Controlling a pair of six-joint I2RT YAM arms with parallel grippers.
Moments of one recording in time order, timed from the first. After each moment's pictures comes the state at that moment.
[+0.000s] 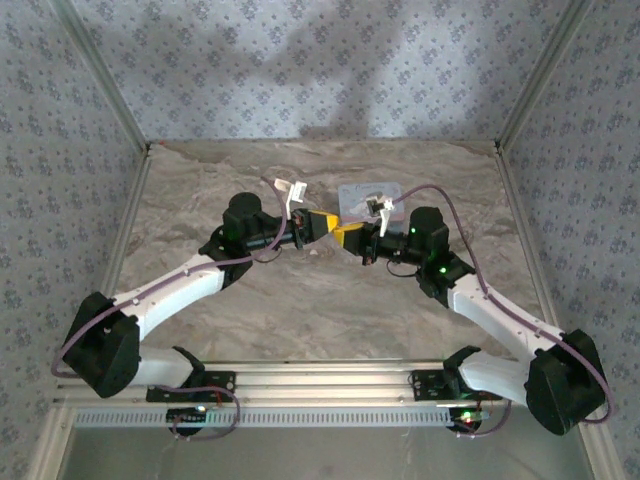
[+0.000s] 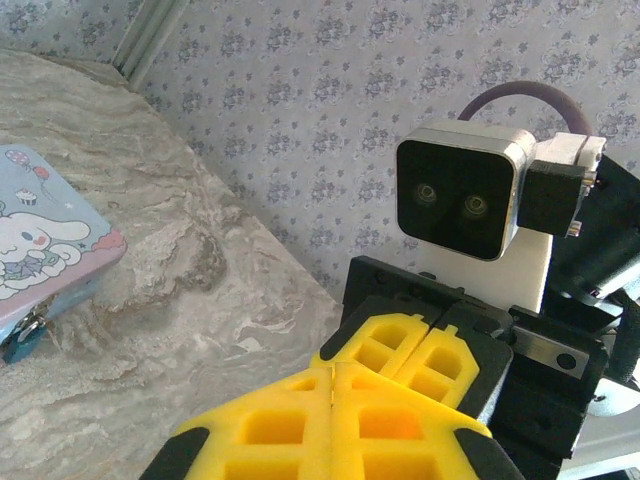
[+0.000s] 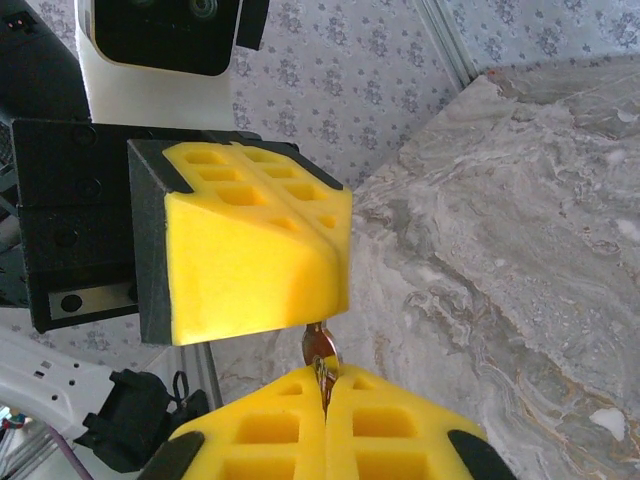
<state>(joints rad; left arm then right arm) -0.66 1.33 0.85 0.42 0.63 -0.70 0.52 1.11 0.68 0.29 -0.67 0.49</state>
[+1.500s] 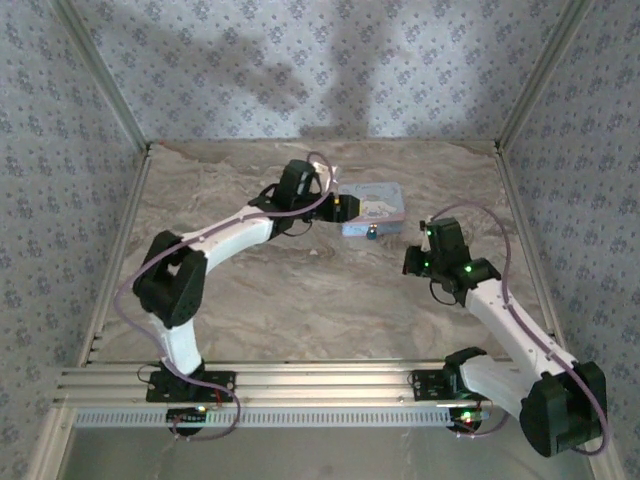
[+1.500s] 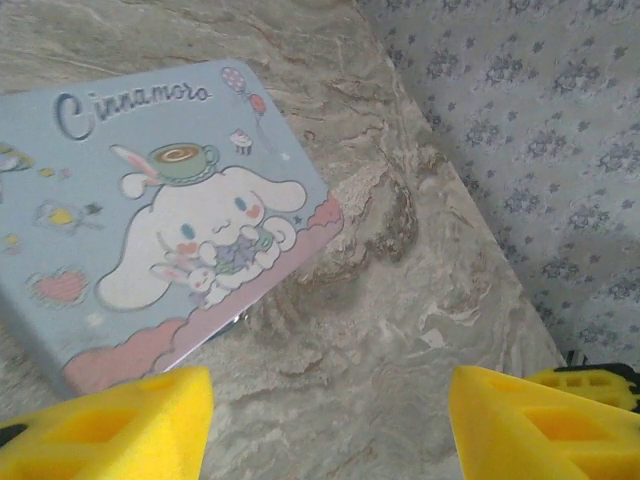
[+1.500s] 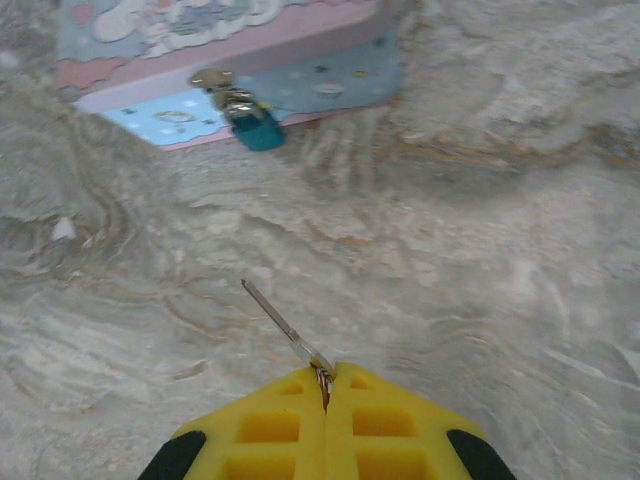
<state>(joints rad) -0.68 1.87 1.41 -0.08 0.45 -0.52 0.30 0.99 0.67 -0.54 -0.04 0.42</state>
